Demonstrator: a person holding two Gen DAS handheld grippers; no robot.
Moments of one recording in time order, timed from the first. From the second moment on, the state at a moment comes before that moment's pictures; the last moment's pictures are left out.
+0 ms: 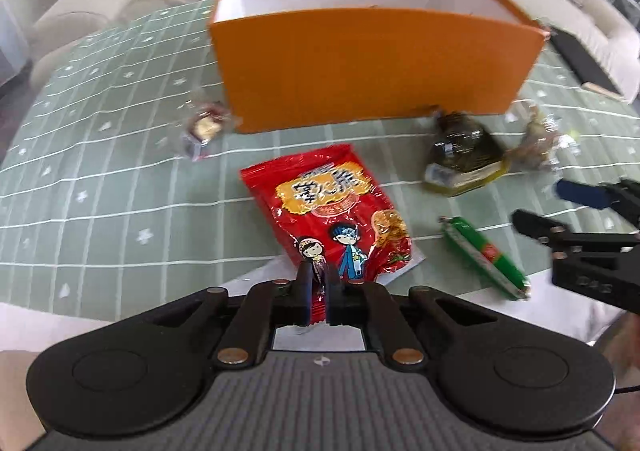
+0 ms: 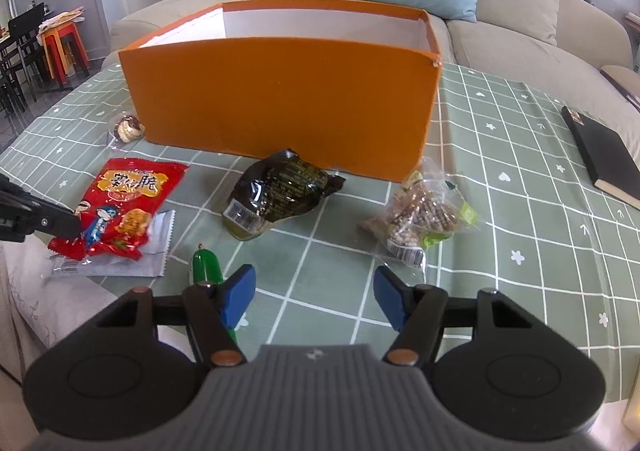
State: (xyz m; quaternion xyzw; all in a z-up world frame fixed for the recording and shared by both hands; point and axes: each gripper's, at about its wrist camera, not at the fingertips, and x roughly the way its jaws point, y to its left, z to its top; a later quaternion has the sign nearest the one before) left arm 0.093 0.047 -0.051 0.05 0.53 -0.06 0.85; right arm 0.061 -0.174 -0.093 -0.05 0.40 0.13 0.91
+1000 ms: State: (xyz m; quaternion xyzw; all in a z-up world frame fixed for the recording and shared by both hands) left arm 0.128 0.039 -0.078 -0.14 0.48 0.06 0.86; right arm 0.065 -0.147 -0.106 -0.04 0.42 0.19 0.89
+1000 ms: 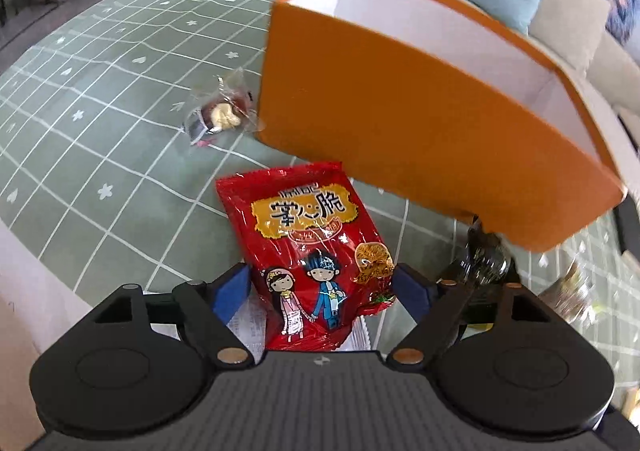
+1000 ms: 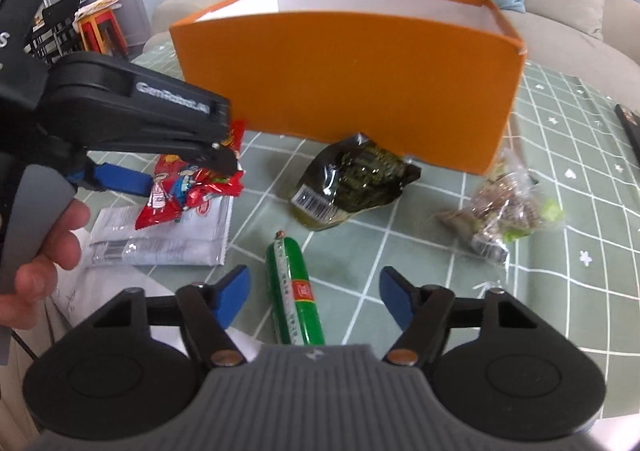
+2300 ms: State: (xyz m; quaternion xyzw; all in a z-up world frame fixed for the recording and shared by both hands) left arm 0.094 0.054 -0.047 -0.12 0.41 -0.04 0.90; right arm 0.063 -0.160 -0.101 -0.04 0.41 0.18 0.89
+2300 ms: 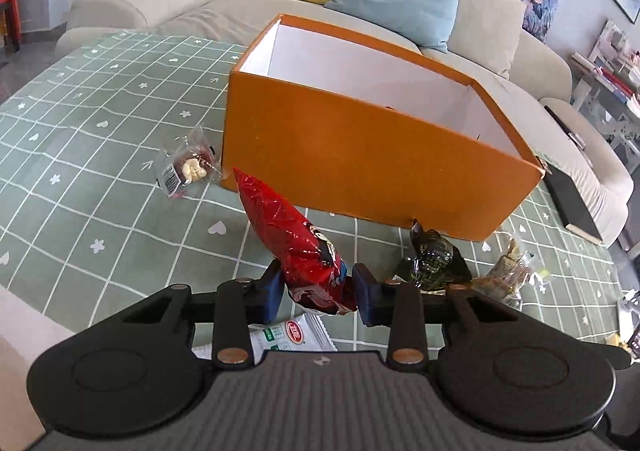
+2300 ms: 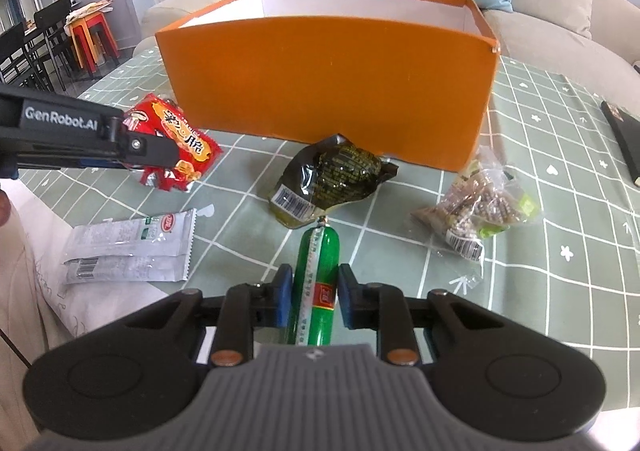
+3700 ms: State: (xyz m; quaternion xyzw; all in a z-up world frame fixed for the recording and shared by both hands) left arm 0.157 0.015 0.068 -0.04 0.28 -0.10 0.95; right arm 0.171 -0.159 0.044 -0.01 0.27 0.17 0.95
